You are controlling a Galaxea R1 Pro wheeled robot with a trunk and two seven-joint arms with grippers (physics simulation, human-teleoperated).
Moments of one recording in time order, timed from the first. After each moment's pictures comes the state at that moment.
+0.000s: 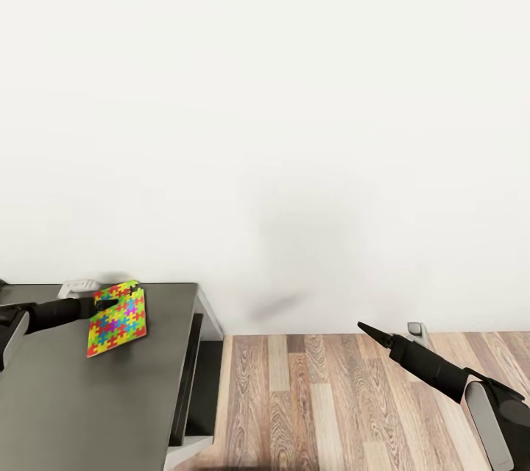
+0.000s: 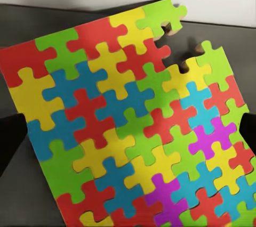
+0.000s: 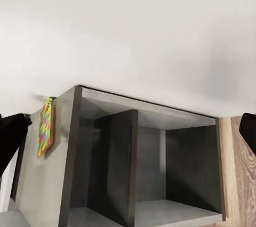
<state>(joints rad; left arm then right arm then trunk) -0.78 0.51 0.22 -0.62 -0.02 0.48 -0.75 -0.26 -0.16 -0.37 -1.29 -0.44 0.73 0.92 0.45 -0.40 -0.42</state>
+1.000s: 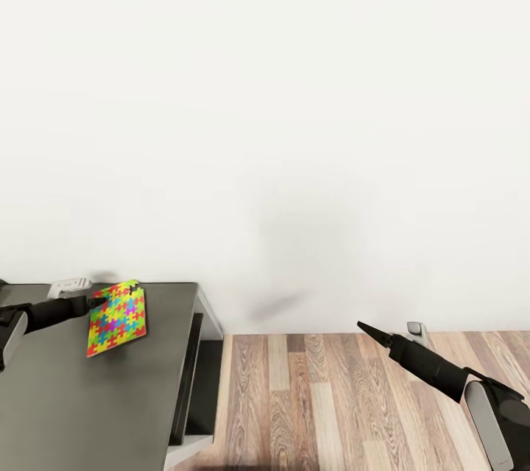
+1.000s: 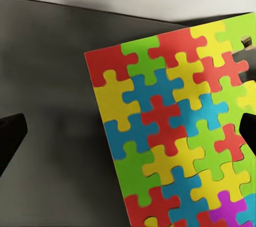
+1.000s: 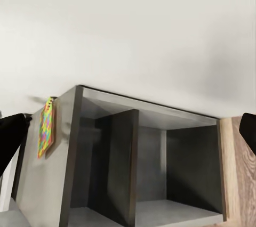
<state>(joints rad) -0.78 0.49 0.28 -0.61 -0.03 0.48 -0.58 -0.26 -0.16 -0.36 -1.29 -0.44 0.73 0.92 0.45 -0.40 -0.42</state>
